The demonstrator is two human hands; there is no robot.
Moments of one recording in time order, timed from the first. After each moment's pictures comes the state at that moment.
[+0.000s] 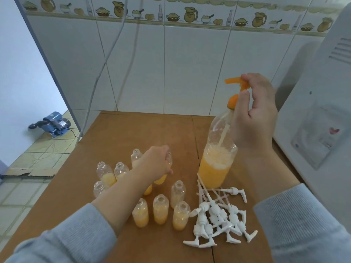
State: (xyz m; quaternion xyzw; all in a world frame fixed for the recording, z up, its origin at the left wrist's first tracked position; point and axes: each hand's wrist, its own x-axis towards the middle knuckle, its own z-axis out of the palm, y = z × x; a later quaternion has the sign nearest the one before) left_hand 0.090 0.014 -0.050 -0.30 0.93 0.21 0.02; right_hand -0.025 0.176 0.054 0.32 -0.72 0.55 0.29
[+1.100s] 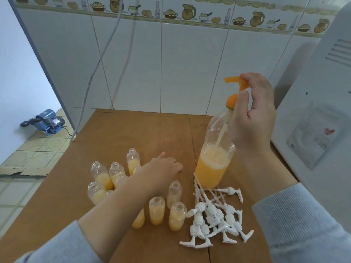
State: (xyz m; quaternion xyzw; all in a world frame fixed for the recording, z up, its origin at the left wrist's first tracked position) left_hand 0.103 0.044 -0.040 -0.07 0.99 0.04 0.08; right_hand -0.032 0.175 0.050 0.33 -0.72 0.54 0.30
